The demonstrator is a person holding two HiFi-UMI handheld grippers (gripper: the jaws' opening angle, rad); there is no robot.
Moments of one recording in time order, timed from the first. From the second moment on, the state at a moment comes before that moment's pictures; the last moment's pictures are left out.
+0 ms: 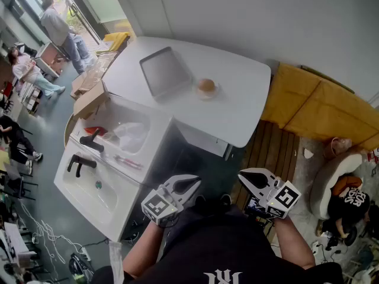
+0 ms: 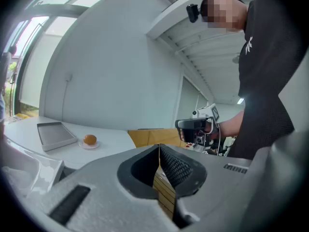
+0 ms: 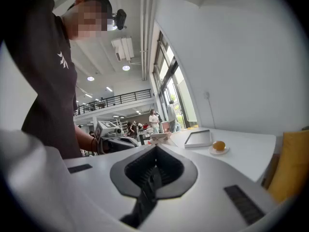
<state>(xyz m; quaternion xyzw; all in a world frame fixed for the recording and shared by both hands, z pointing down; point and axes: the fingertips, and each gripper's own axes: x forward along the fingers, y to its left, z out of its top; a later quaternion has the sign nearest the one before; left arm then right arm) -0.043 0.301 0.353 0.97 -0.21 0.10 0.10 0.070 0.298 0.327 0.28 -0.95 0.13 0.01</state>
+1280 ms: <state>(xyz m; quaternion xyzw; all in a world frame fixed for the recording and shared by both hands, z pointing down) -0.024 0.262 0.349 0.96 -0.21 0.13 0.13 0.095 0.257 0.331 0.30 -0.95 0.11 -0.01</state>
